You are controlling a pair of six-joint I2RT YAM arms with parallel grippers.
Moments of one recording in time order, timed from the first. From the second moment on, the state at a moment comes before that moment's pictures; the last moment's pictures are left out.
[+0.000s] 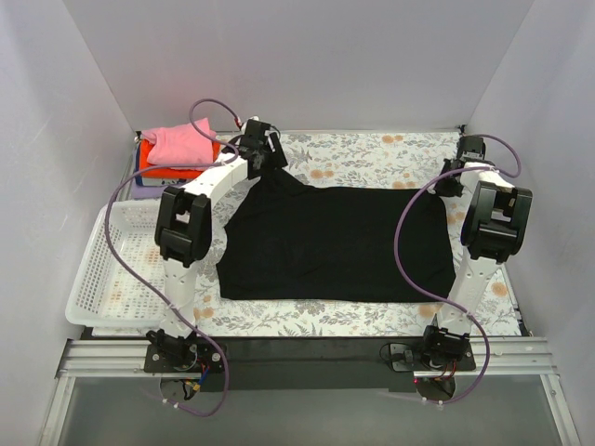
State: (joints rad) left arm -0.38 2.14 1.77 -0.40 -0.12 -0.63; right arm -0.21 2.12 1.54 -0.40 -0.04 0.21
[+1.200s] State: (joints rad) left arm -0.31 2.55 2.16 -0.35 -0.15 -0.55; right arm -0.21 2.08 1.51 -0.38 -0.17 0.21
